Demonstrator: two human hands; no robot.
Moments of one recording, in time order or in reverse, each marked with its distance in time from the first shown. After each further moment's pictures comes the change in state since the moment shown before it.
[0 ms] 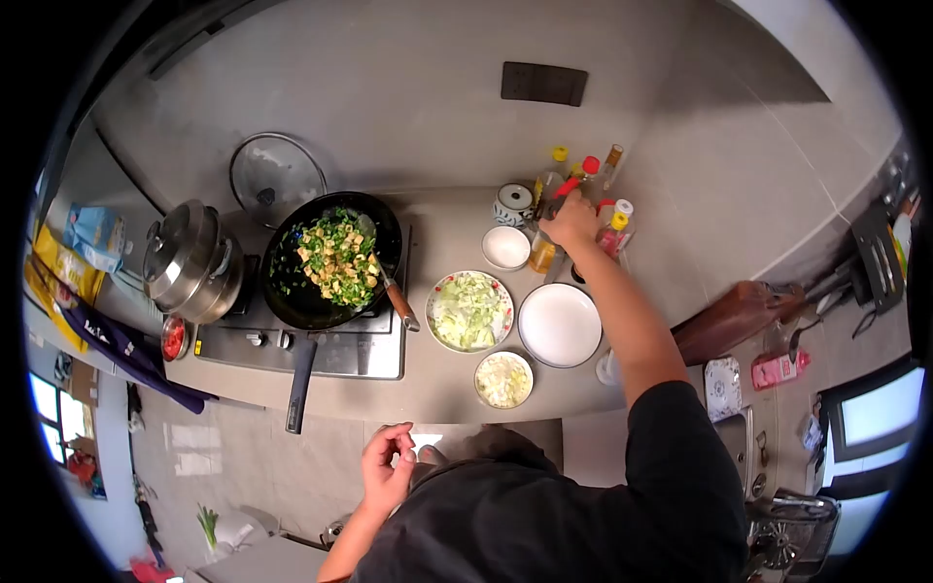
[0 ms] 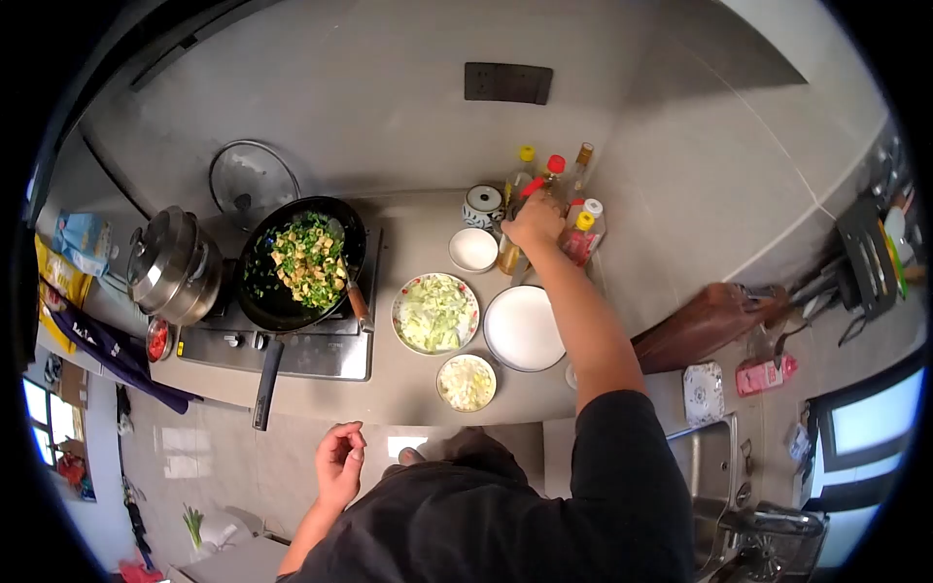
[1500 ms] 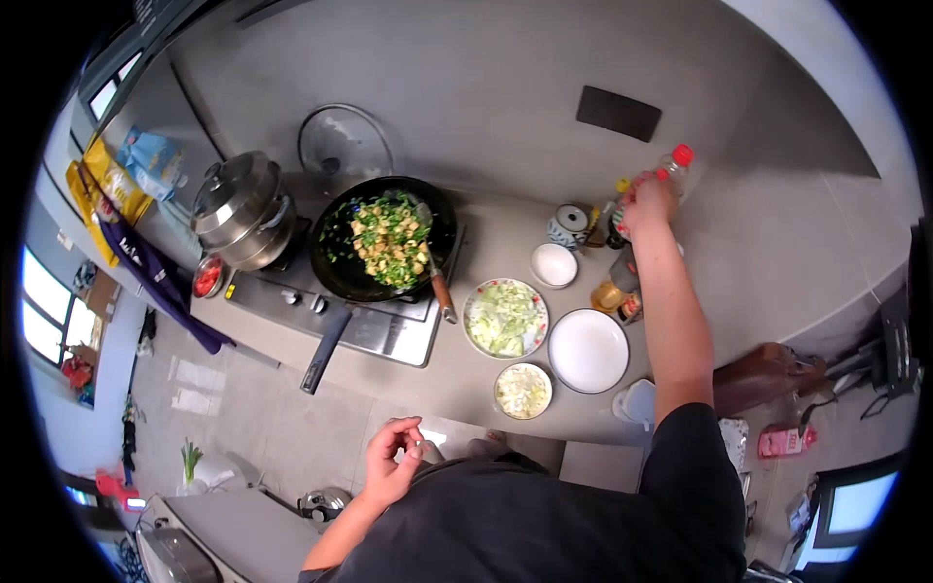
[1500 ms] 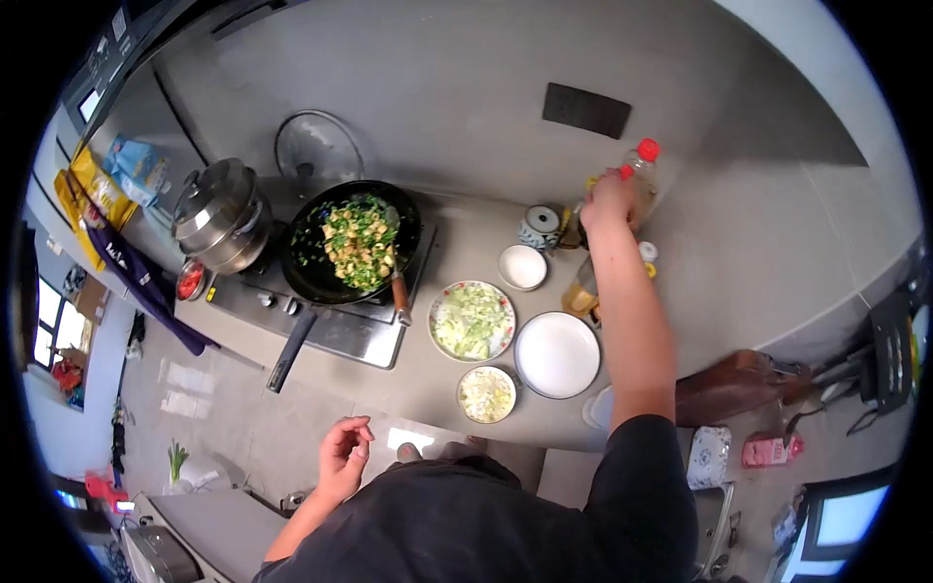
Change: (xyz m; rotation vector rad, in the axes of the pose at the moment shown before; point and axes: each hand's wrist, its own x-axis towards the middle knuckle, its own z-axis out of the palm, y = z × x) left_hand -0.019 0.016 0.014 0.007 0.111 0.028; right_hand 0.092 -0.018 -0.035 1.908 -0.042 0.346
